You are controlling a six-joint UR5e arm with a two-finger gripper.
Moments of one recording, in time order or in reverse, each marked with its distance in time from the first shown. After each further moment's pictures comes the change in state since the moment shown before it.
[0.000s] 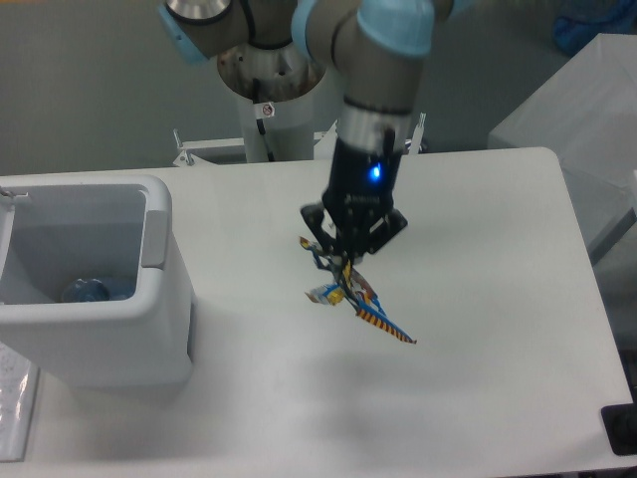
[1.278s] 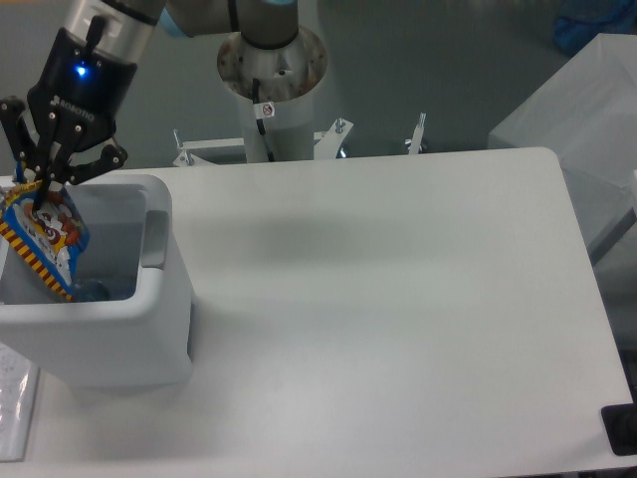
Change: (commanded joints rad) arm -0.416 0.009 -0.119 0.006 0.009 0.075
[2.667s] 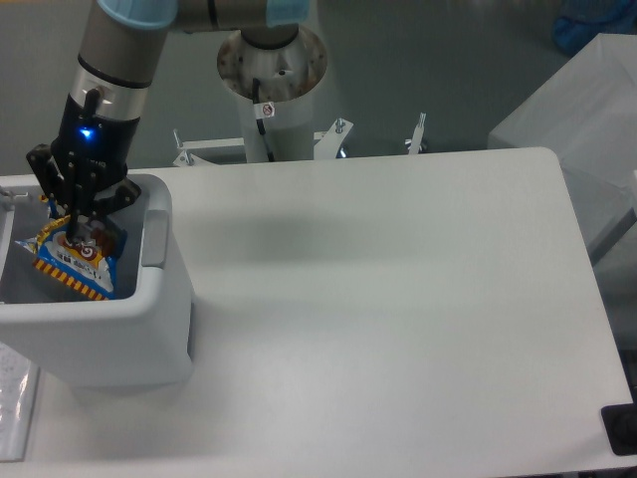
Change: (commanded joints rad) arm -0.057 -0.026 -0.028 -0.069 0.135 0.104
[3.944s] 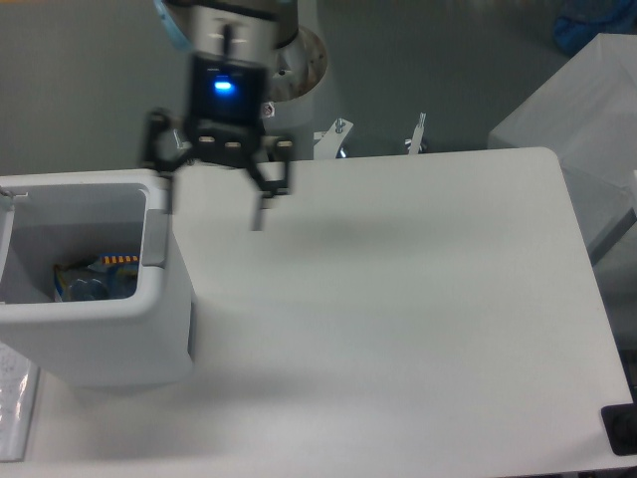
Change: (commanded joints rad) arm 0.469 0.035 0.092 0.018 0.115 0.348
